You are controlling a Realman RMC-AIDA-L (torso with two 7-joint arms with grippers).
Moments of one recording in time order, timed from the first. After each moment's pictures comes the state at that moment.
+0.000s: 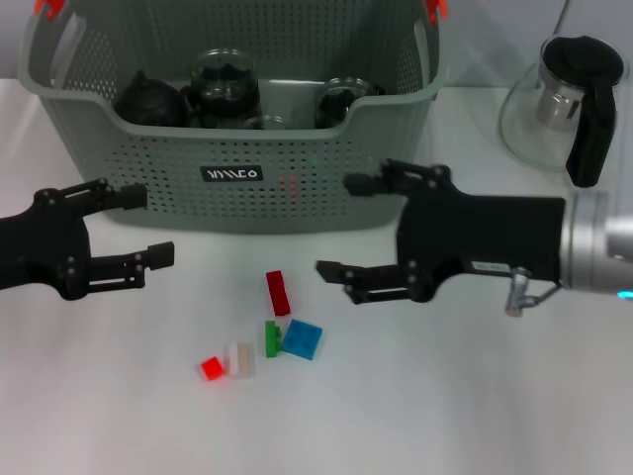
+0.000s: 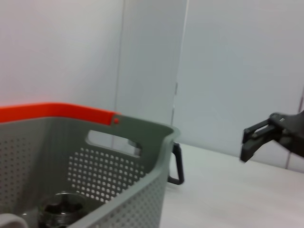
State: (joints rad) left arm -0.46 -2.04 0.26 0.78 2.19 1.87 -1.22; right arm 0.21 2.10 -1.56 -1.46 -1.73 -1.16 1.62
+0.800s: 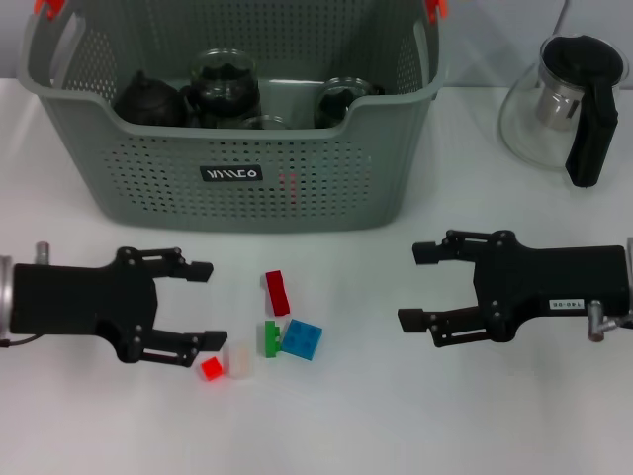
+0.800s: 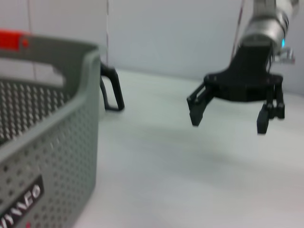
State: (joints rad) left arm -0.49 -2.07 0.51 0.78 2.29 1.77 -1.16; right arm 0.45 2.06 -1.12 -0.82 -1.79 -1.52 1.44
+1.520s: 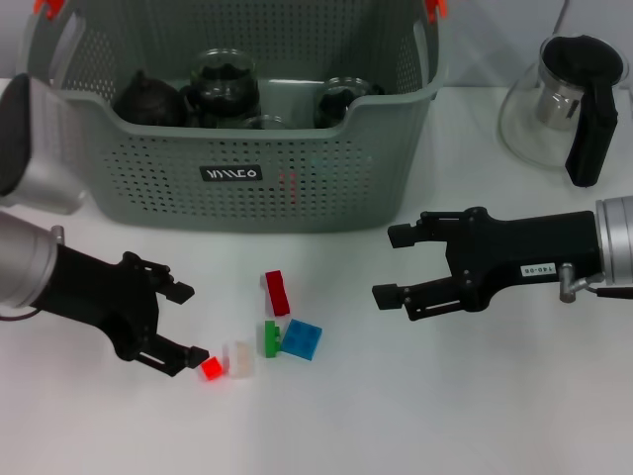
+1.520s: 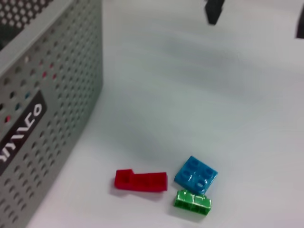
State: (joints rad) left arm -0.49 -2.16 0.86 1.25 2.53 1.73 -1.65; right arm 0.57 2.07 -1.09 -0.82 -1.87 -1.53 1.59
